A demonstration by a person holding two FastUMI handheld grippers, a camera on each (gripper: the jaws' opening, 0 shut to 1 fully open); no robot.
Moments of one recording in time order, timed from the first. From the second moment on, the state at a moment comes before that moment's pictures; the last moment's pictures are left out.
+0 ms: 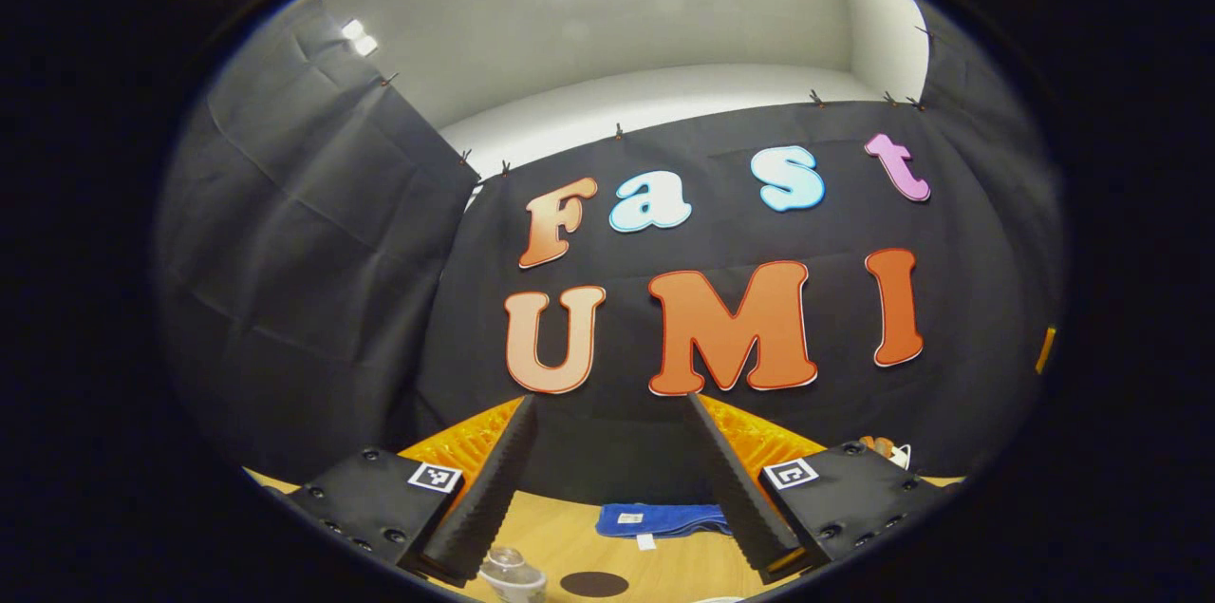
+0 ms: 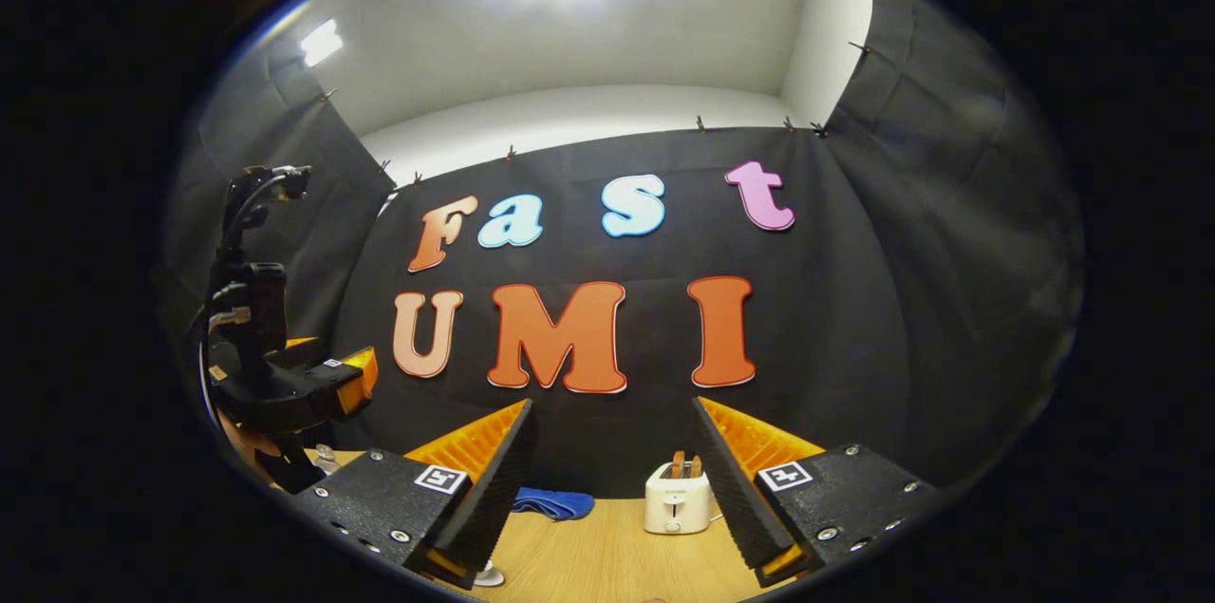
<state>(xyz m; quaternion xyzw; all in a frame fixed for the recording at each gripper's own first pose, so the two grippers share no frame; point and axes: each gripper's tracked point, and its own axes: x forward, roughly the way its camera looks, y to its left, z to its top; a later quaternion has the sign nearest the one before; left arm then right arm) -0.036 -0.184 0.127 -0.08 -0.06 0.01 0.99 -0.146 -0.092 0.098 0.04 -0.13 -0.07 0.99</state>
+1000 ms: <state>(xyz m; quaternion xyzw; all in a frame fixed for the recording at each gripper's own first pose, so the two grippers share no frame) -0.151 -0.284 0.301 -0.28 -0.02 -0.15 0.95 -0.266 -0.137 0.107 0.02 -0.09 -0.14 0.99</state>
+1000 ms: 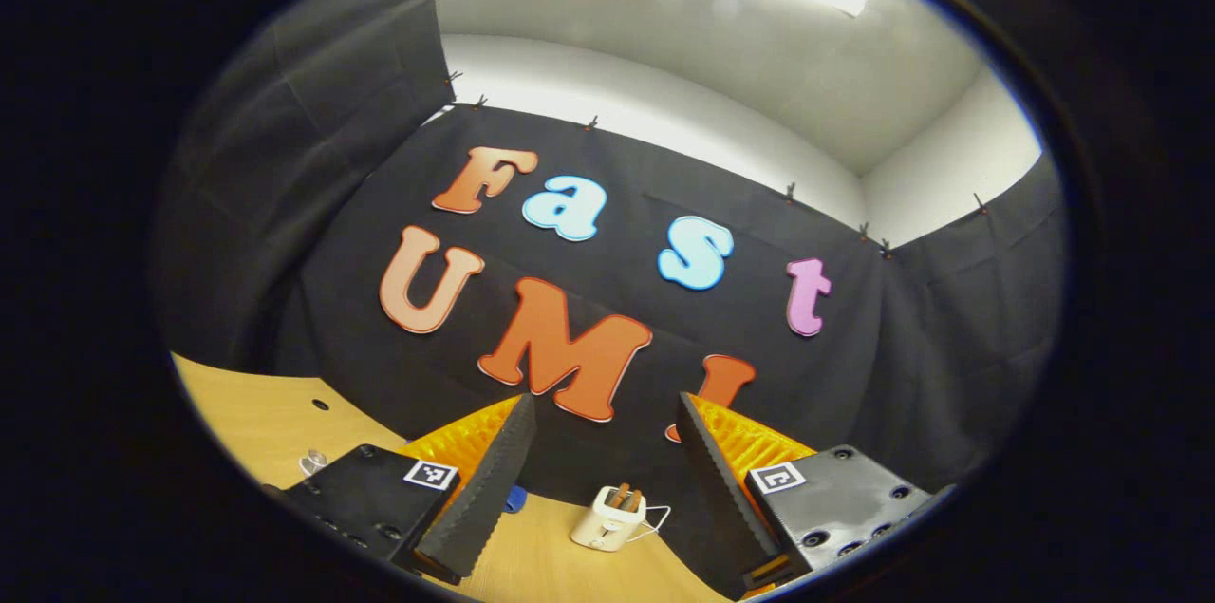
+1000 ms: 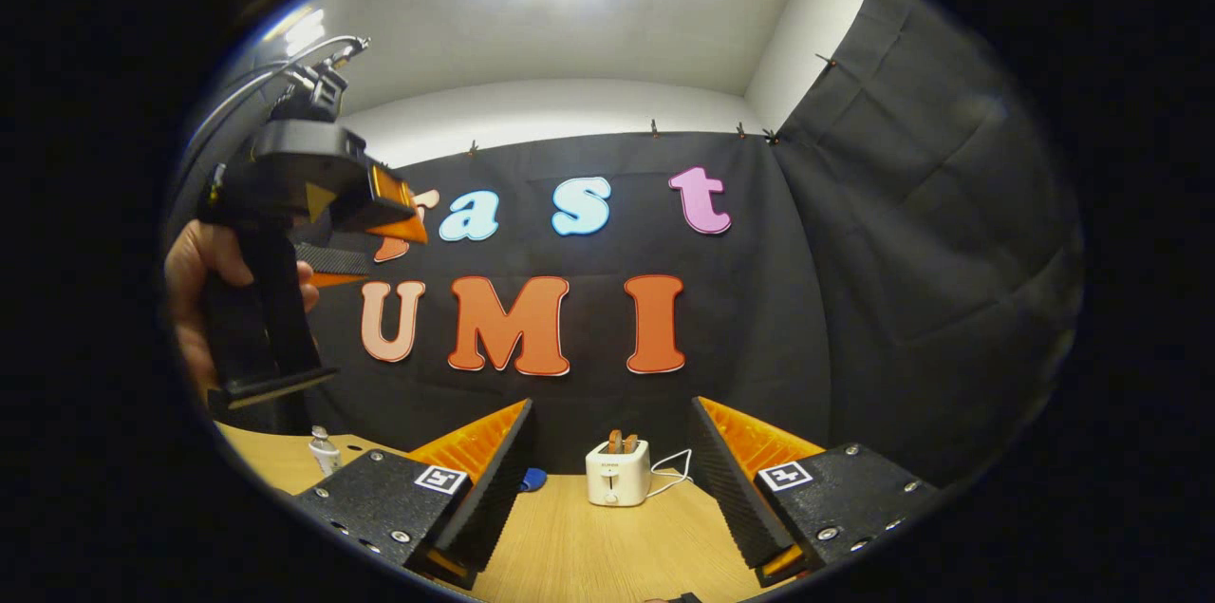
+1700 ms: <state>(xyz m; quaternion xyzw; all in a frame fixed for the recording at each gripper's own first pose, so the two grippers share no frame) -0.167 -0.164 0.123 -0.05 0.06 -0.17 0.98 -0.198 -0.038 0.039 0.03 -0.01 -0.04 1.00</state>
